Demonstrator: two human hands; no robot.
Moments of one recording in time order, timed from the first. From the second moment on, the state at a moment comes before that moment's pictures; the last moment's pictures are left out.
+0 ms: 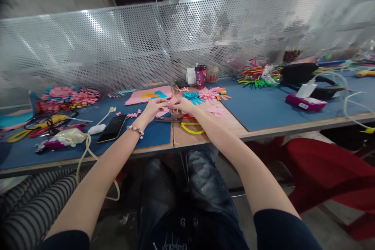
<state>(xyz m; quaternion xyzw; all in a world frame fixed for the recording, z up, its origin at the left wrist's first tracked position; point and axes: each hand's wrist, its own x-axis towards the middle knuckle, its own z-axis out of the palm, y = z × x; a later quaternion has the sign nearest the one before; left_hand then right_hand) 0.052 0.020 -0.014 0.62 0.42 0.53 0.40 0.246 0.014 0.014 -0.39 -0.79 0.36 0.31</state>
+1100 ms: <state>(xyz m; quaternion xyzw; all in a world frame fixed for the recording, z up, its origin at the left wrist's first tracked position) 0.050 0.028 -0.020 0.61 0.42 0.54 0.40 0.239 0.041 -0.006 -0.28 -0.59 0.63 0.42</state>
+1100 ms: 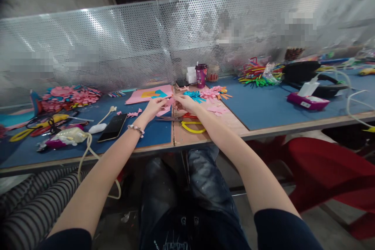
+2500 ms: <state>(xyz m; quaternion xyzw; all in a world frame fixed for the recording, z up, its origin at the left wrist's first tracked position) 0.051 0.021 -0.011 0.50 0.39 0.58 0.51 0.233 0.045 -0.013 -0.34 -0.88 0.00 0.34</state>
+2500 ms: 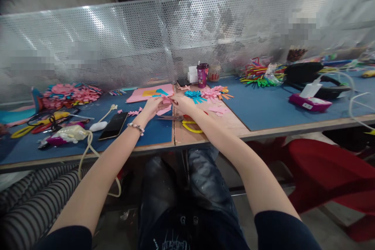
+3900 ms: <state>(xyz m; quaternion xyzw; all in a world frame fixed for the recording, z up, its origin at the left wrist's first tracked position) 0.058 0.025 -0.015 0.66 0.41 0.55 0.31 0.236 0.054 -0.016 -0.28 -0.69 0.48 0.46</state>
